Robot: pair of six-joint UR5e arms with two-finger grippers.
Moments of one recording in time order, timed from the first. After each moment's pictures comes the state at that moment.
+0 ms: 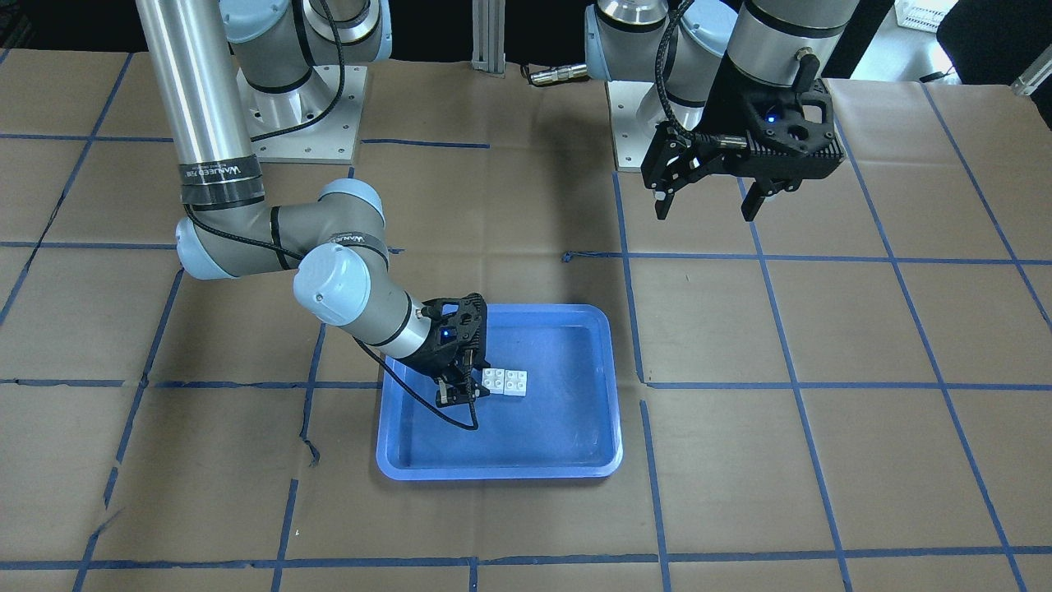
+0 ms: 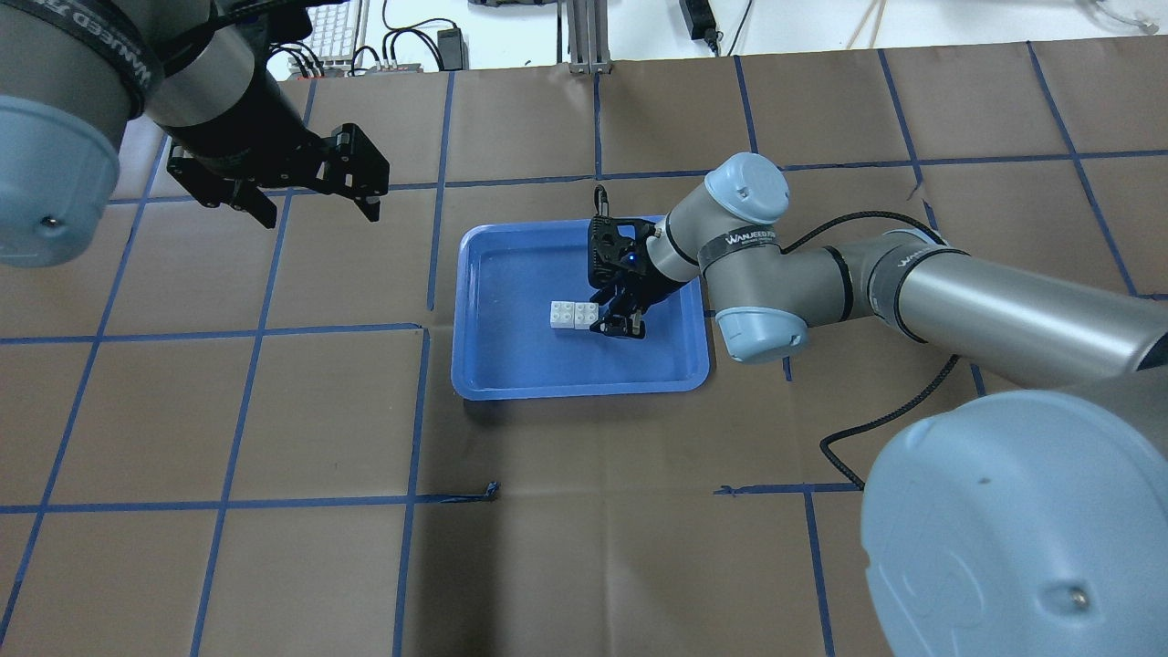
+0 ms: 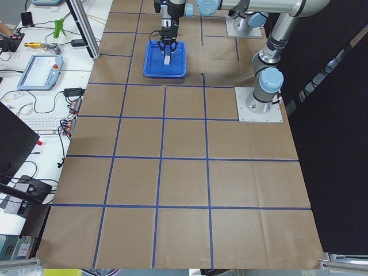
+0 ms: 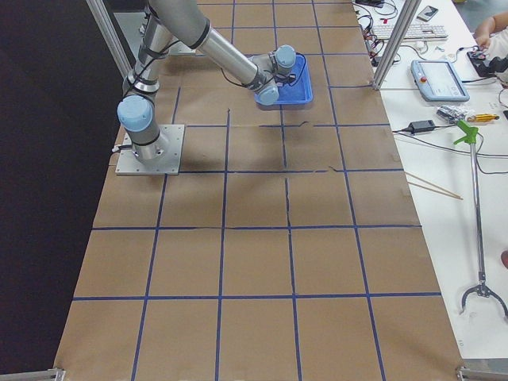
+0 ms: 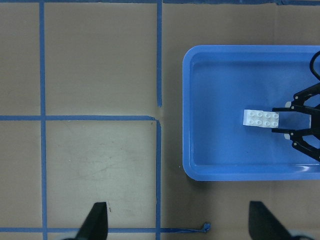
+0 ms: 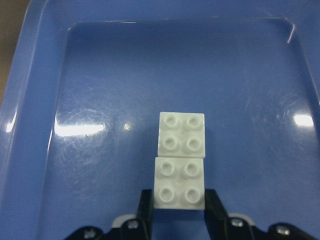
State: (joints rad) left arm -1.59 -1.53 -1.61 -1.47 1.56 -0.03; right arm 1.75 -1.03 1.87 -2.54 -1.05 -1.35
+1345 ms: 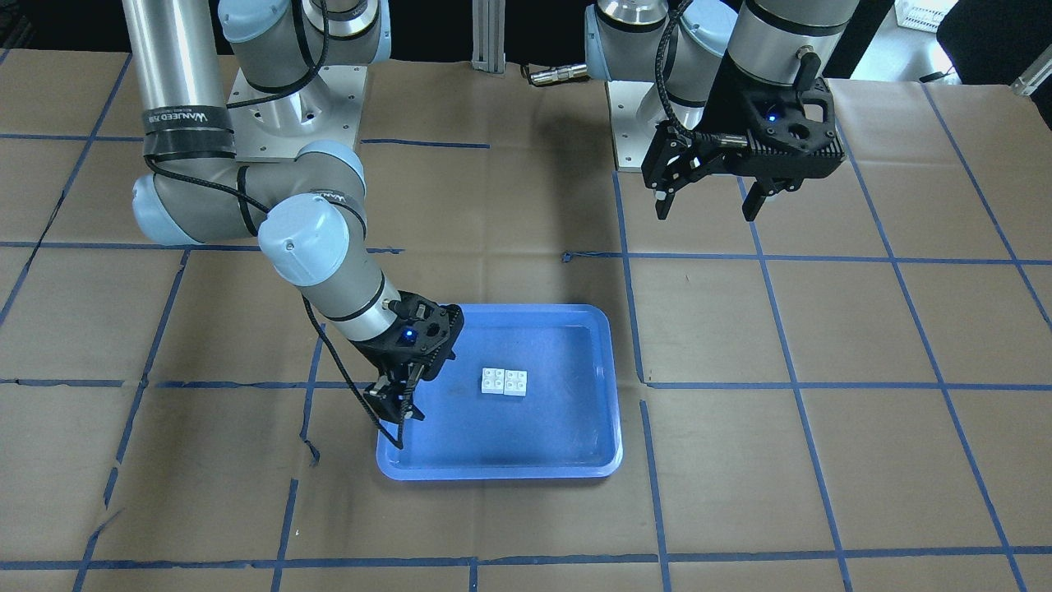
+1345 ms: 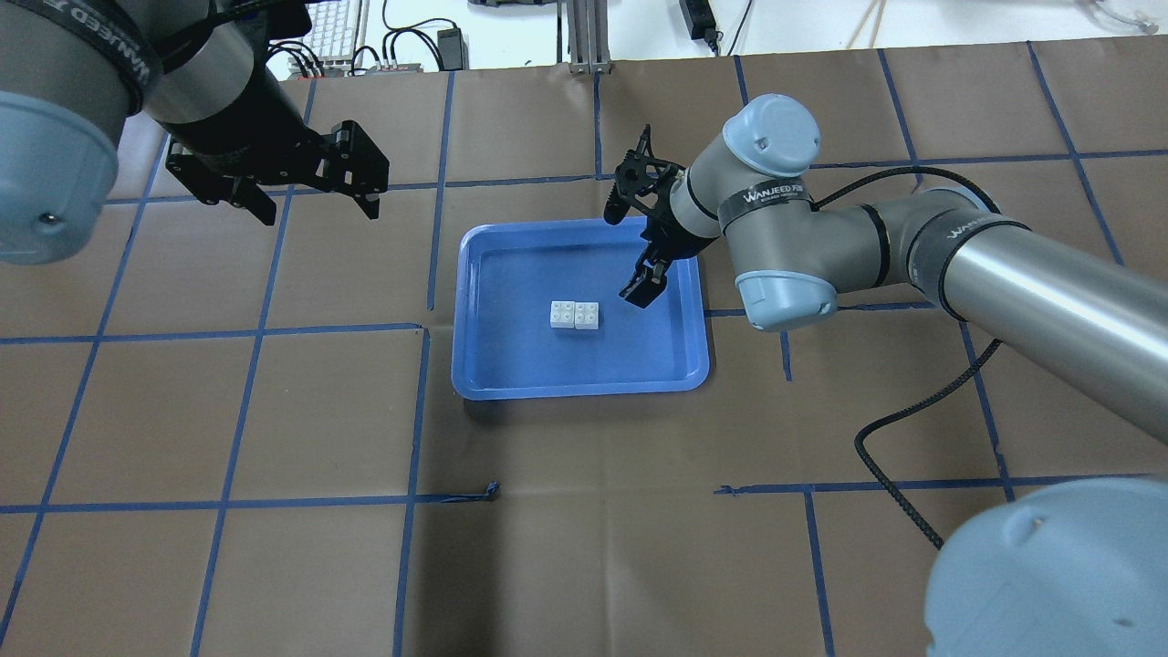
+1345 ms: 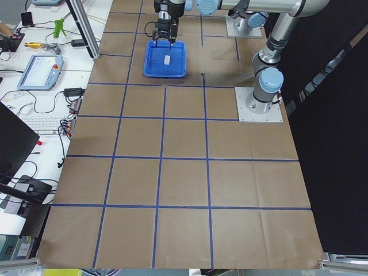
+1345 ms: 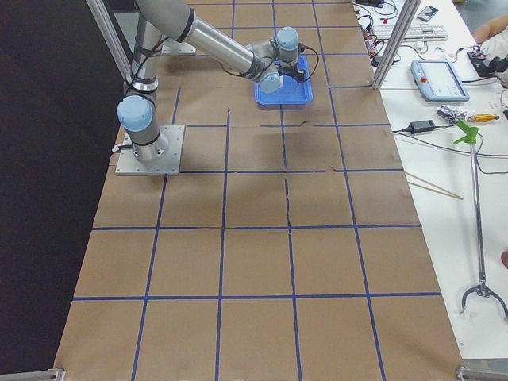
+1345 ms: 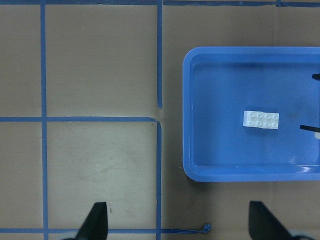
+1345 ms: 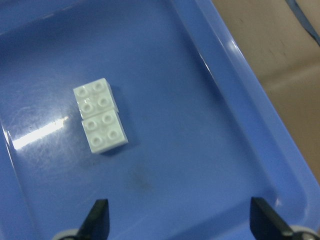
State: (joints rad) left arm -1.59 -1.53 -1.61 -1.47 1.56 -0.03; right arm 1.72 -1.17 1.83 -2.41 -1.30 -0.92
